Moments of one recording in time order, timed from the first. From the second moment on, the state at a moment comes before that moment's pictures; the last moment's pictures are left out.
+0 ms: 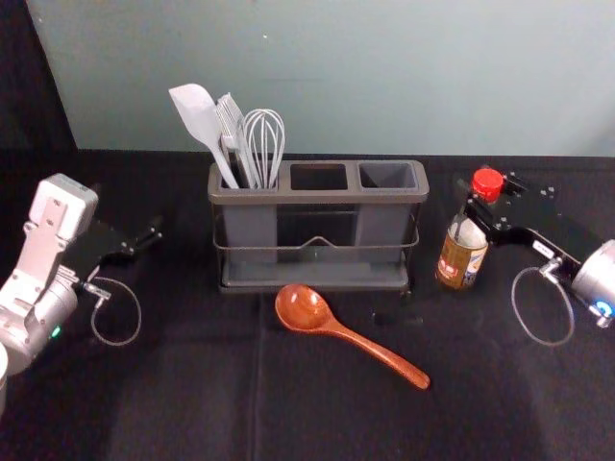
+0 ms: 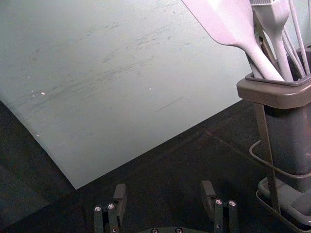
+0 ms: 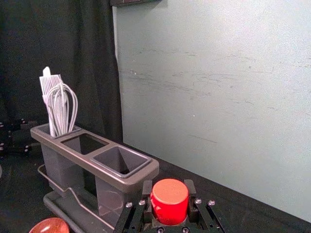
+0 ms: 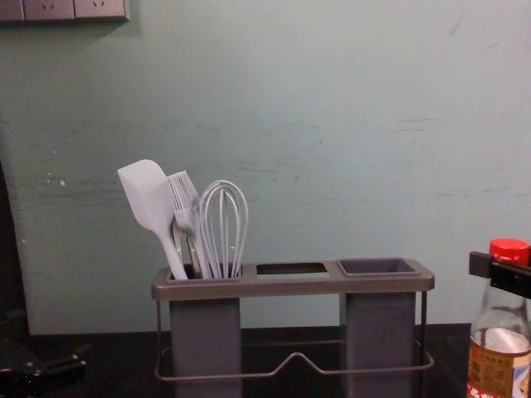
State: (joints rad) left arm -0.20 0.60 0.45 -1.41 -0.25 -0.12 0.03; right arm 0.19 0.53 -0.23 -1.50 0.47 -0.06 0.47
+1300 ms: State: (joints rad) left arm -0.20 0.60 0.45 -1.41 -0.25 -0.12 0.03; right arm 0.28 0.45 -0.26 -1.37 0.44 -0.08 0.48
